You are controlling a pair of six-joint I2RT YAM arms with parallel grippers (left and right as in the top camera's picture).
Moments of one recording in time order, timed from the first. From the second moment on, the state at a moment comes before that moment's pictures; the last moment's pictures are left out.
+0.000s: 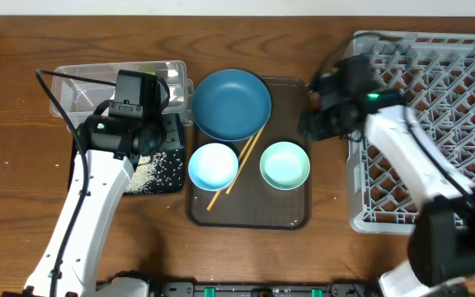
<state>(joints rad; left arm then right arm) -0.15 1.37 1.22 -0.97 0.04 -0.31 0.27 1.77 1.30 -0.76 -0.25 -0.01</state>
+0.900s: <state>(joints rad) -0.15 1.37 1.22 -0.97 0.03 -0.31 0.30 1.90 1.34 -0.87 -0.17 -0.01</state>
